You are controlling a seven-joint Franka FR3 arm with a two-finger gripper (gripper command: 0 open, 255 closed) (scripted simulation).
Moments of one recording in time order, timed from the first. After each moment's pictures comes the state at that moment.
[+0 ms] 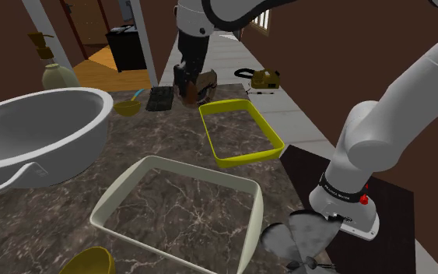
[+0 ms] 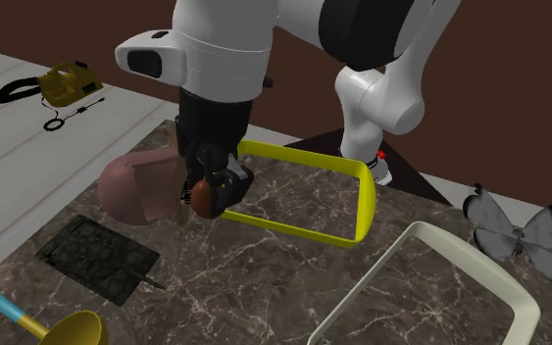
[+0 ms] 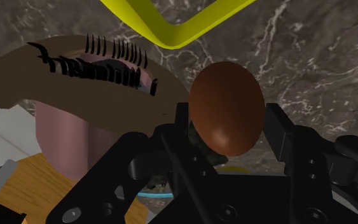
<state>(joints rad) 0.14 -0.36 0.26 -2.16 0.01 2.08 0.10</state>
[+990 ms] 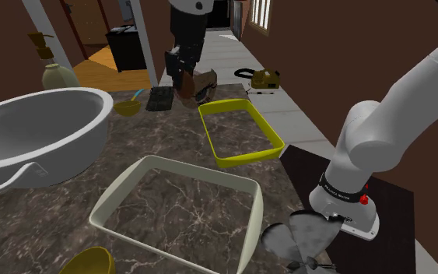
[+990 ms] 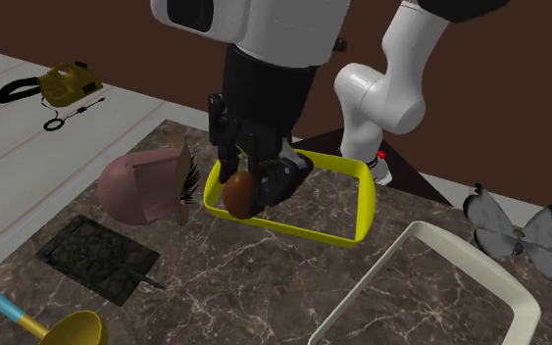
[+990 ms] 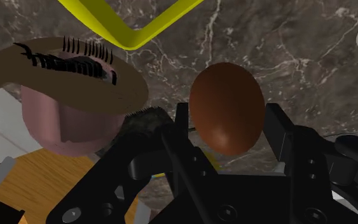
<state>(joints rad) 0.17 -0.40 0.33 -2.05 0.02 1.93 0.20</state>
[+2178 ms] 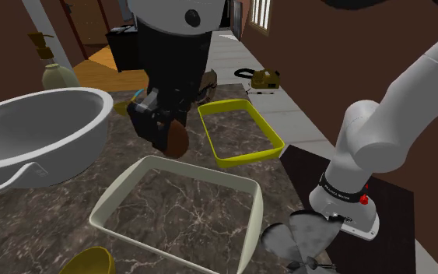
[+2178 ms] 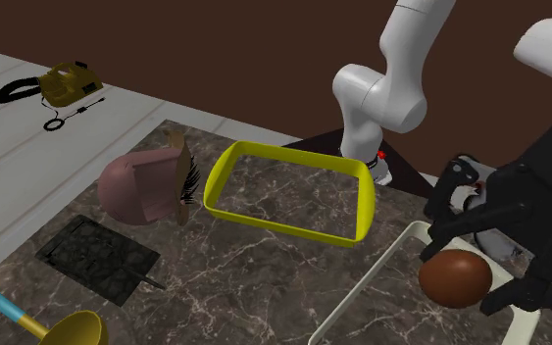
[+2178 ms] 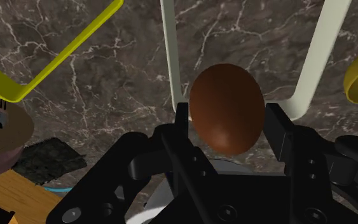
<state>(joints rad) 0.27 -0.38 0.69 -1.92 0.02 1.82 0.65</state>
